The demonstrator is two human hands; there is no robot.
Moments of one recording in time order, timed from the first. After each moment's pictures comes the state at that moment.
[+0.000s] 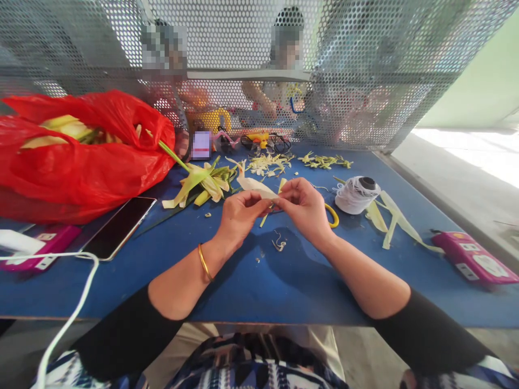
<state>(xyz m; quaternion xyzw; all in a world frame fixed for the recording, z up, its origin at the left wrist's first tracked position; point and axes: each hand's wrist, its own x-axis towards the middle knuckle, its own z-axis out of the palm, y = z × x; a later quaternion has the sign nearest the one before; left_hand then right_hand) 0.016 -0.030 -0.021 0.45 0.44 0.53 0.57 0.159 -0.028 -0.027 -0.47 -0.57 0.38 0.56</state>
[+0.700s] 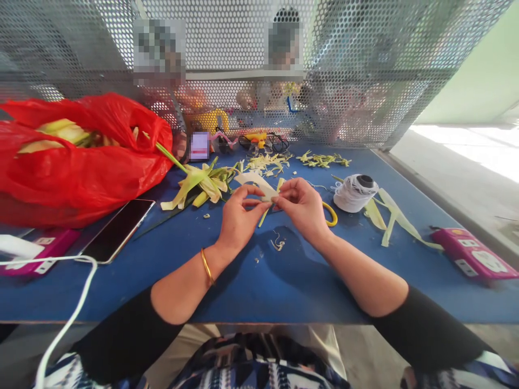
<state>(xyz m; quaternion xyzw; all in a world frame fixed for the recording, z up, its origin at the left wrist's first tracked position) 0.015 -0.032 -0.026 0.54 0.44 0.57 0.44 0.157 -0.027 -0.025 -0.48 -0.54 0.39 0.57</state>
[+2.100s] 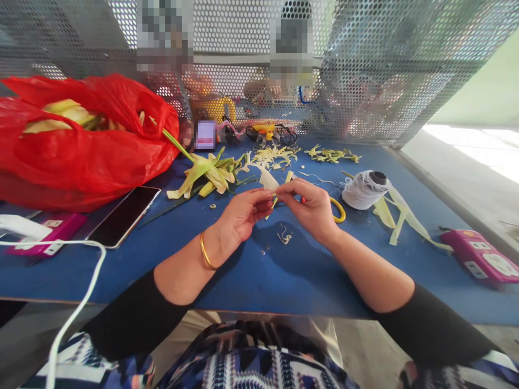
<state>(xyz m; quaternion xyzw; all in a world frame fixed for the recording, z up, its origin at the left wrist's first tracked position) 0.009 -0.027 -0.015 0.23 0.44 0.47 0.73 0.163 -0.032 -0.027 -0.41 -0.74 0.17 0.50</state>
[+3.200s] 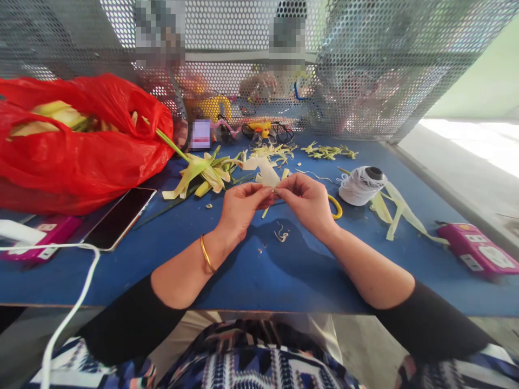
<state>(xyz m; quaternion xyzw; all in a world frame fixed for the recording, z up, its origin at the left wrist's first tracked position) 0.015 -0.031 -0.021 0.39 0.43 0.54 0.61 0.158 -0.031 -0.027 -0.47 -0.63 0.29 0.55</state>
